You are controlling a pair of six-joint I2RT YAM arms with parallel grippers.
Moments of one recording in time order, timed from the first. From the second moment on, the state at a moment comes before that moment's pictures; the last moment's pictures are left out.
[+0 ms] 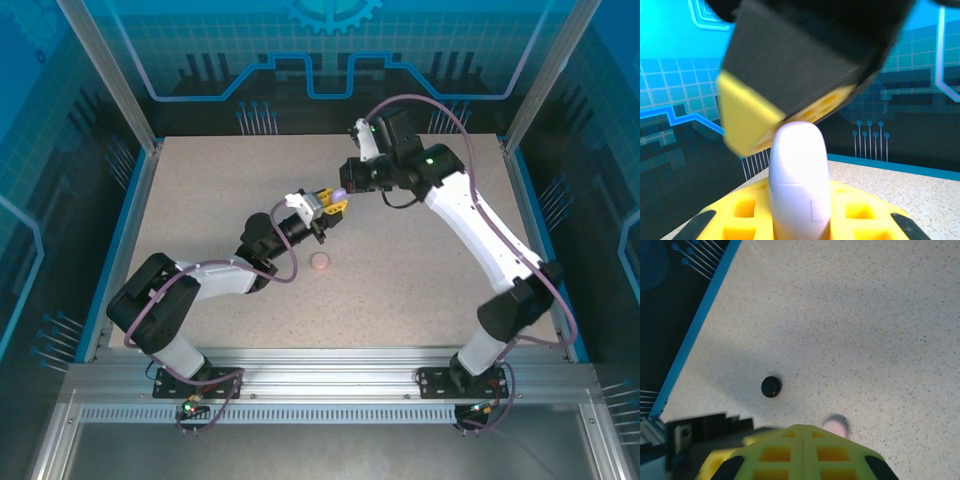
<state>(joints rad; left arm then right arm) -0.60 1.61 0.72 1.15 0.33 0.05 0.54 1.63 1.80 -0.93 -0.22 0.38</state>
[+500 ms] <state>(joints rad) -0.60 1.61 0.69 1.09 0.28 -0.13 0.44 1.27 1.35 -0.75 -0.04 0.54</state>
